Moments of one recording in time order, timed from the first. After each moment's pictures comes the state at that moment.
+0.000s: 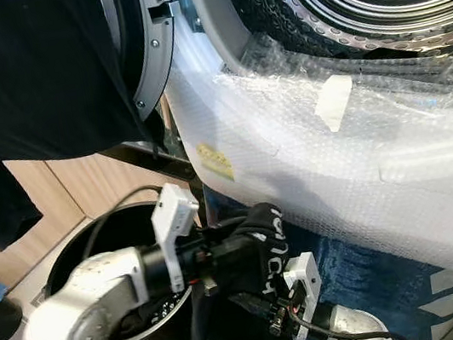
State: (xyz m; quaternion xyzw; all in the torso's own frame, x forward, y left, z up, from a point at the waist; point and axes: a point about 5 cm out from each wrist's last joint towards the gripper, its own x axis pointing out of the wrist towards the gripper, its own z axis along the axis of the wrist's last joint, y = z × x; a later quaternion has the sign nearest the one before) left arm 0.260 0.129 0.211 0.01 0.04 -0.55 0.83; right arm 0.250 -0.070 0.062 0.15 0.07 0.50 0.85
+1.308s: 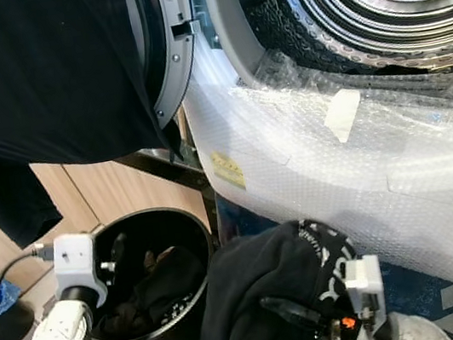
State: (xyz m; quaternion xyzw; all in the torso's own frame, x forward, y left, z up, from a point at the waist) left arm 0.289 0.243 0.118 0.10 -0.01 0.00 0.99; right arm 0.209 -0.110 0.140 0.16 -0.08 0.58 0.79
